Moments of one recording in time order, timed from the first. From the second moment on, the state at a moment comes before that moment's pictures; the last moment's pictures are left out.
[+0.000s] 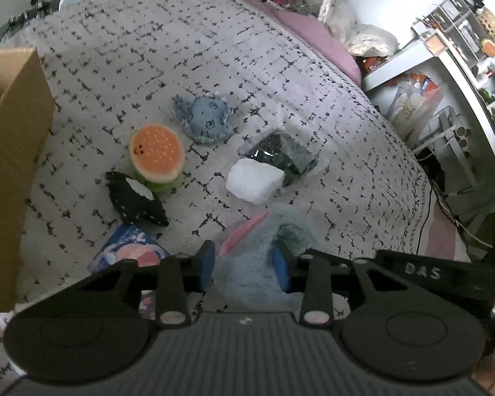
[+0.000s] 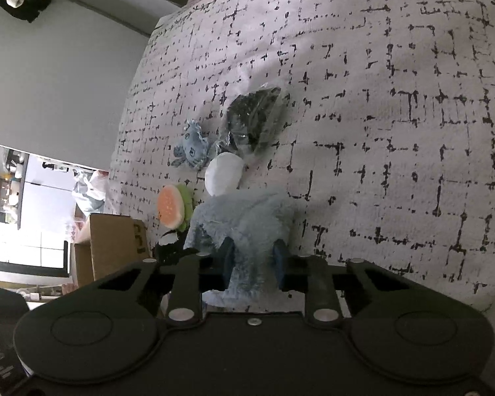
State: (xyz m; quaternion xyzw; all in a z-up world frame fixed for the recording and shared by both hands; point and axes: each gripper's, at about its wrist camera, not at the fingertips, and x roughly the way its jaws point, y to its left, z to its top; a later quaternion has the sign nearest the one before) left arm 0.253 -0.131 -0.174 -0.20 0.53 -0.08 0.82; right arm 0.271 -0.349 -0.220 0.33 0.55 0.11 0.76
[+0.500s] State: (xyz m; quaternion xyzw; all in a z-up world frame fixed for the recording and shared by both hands) left arm 0.239 -0.129 -0.167 -0.24 0.50 -0.10 0.82; right arm 0.249 -0.344 -0.183 0.31 0.51 0.11 0.79
